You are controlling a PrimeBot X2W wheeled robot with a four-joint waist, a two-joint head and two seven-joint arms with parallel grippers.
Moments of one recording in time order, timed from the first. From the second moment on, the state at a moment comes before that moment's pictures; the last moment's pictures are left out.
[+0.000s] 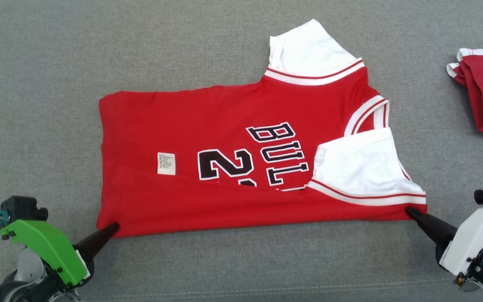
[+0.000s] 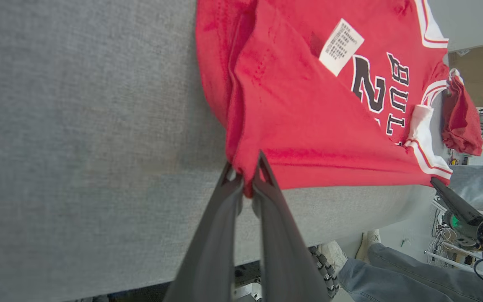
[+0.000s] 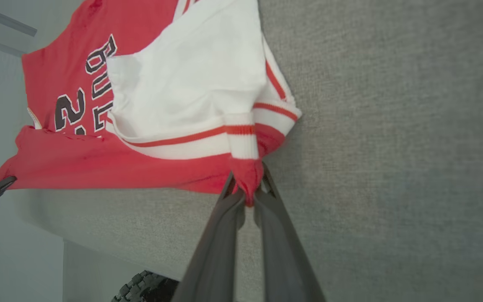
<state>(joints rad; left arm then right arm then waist) -0.04 0.34 -0.10 -0.02 -1.14 0.04 0.67 0.10 -0.40 0.11 -0.07 0.89 0.04 0.50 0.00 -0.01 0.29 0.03</state>
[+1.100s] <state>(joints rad) -0.46 0.45 -0.17 -0.10 -0.92 -0.05 0.60 -0.50 -0.50 0.15 -0.15 0.64 -0.06 0.56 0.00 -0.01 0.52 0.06</state>
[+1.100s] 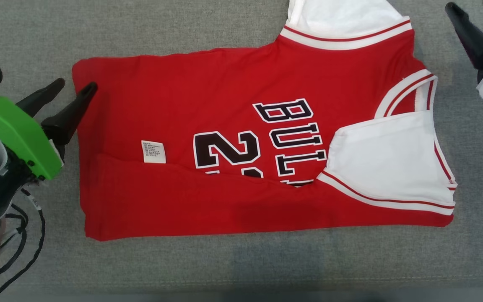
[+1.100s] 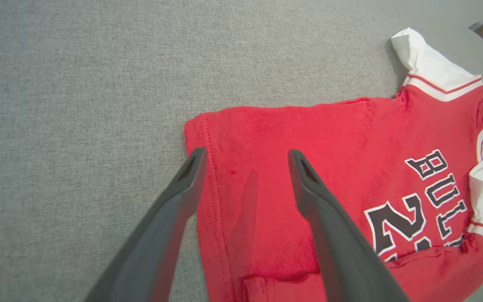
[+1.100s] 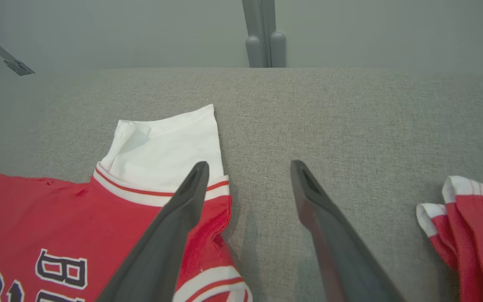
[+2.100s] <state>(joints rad) -0.73 0.30 -0.30 0.21 -0.82 -0.12 0.43 -0.88 -0.37 0.28 0.21 0.54 -0.04 0.48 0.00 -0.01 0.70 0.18</state>
